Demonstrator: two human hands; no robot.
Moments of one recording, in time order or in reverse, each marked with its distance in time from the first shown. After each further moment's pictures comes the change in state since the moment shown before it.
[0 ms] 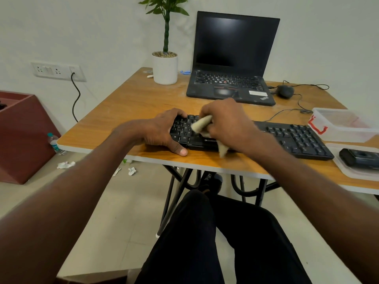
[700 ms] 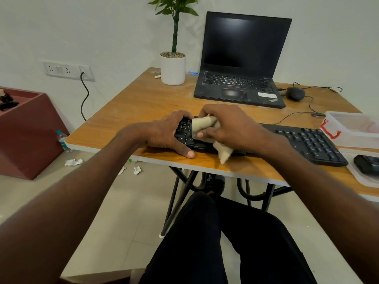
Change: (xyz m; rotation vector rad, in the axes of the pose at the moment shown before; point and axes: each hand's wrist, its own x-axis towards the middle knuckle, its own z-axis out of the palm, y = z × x) left_hand -0.001 -0.010 0.000 0.051 0.003 0.018; right_hand 0.003 0.001 0.005 0.248 -0.139 -0.087
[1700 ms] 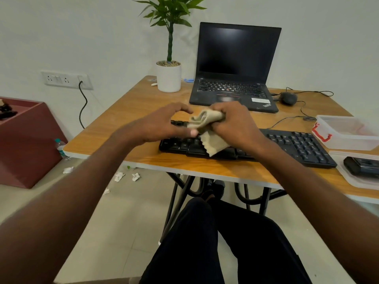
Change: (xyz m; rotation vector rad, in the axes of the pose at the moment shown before) left_hand -0.015 0.037 -0.012 -0.157 0.244 0.065; right_hand -0.004 0.016 -0.009 0.214 0.268 0.095
